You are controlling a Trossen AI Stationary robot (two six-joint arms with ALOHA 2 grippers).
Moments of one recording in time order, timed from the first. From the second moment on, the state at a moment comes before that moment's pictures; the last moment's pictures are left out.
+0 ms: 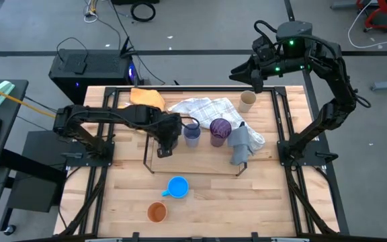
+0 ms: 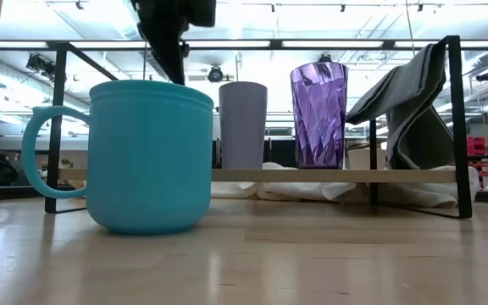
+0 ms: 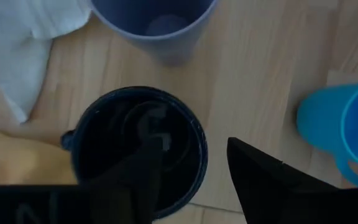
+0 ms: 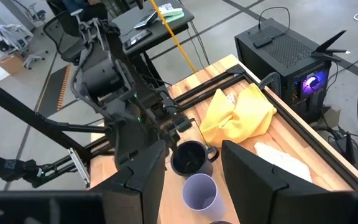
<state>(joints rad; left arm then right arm) 0.03 1.57 1.45 -1.09 -0.07 -0.10 -0.36 1.53 2.35 -1.26 -0.26 0.31</state>
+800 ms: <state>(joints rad) -0.29 1.59 2.02 -0.55 -0.38 -0.02 -0.33 1.36 2.35 -1.25 -0.13 0.31</state>
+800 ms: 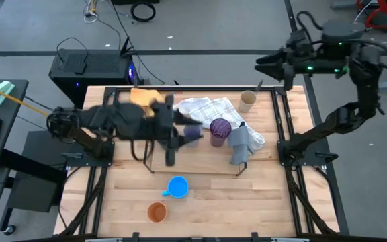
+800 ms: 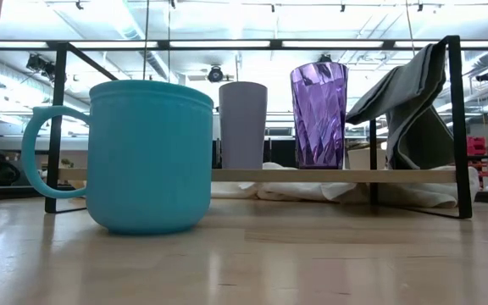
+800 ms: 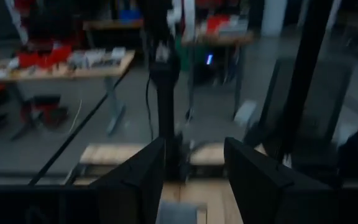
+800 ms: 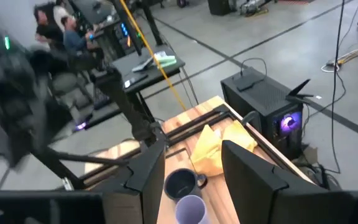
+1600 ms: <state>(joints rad) -0.43 1.79 1.86 -0.73 -0.41 -0.34 -0.12 1.31 2.35 -1.28 0.12 0.37</state>
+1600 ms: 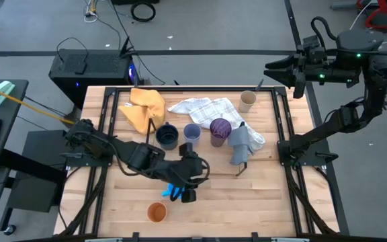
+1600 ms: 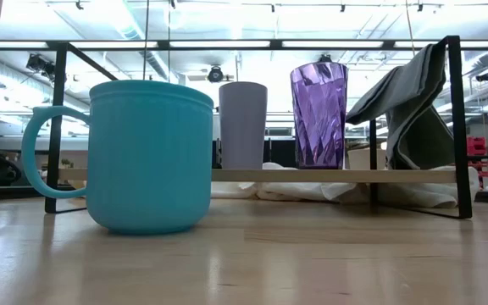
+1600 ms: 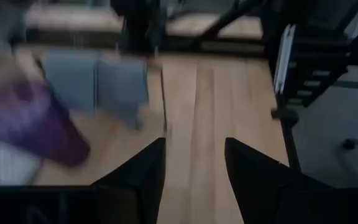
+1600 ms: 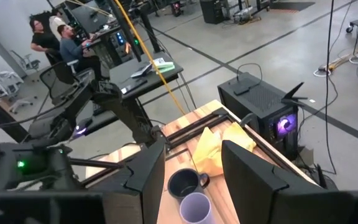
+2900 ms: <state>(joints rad) -0.35 1.95 1.84 -1.26 -0.11 -0.80 -0.11 1.35 2.35 -1.30 0.12 0.38</state>
